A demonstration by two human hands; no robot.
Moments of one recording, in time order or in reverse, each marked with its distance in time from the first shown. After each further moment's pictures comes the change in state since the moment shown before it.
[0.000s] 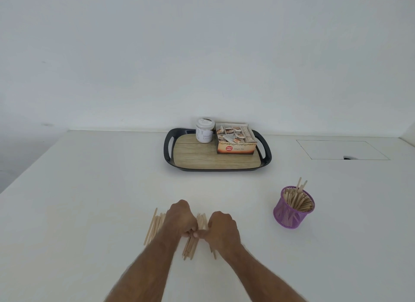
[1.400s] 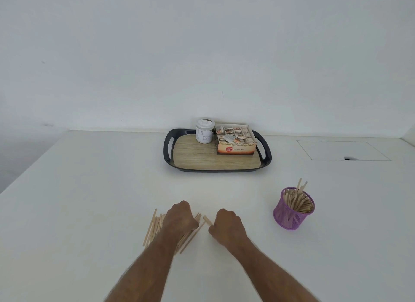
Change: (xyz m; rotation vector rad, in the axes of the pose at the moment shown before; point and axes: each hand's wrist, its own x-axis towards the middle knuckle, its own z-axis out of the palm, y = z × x) left_hand 0.000 -0.002 0.004 0.232 0.090 0.136; right_hand 0.017 0.006 -0.014 -0.185 -0.070 0.024
